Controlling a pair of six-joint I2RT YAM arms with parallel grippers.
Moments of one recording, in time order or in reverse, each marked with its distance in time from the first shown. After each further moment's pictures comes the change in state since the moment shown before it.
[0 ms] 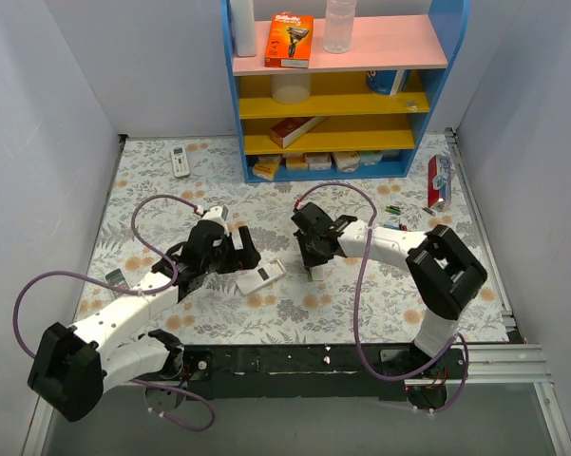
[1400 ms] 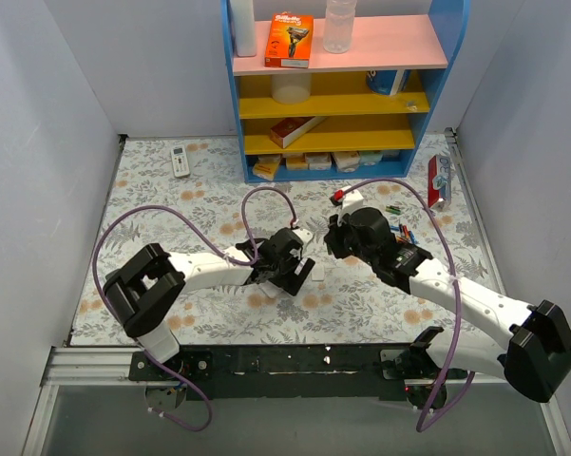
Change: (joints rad) left arm -0.355 0.647 0.341 -0.018 -0.057 0.408; right arm -0.057 -0.639 -0.369 0.340 0.045 -0.304
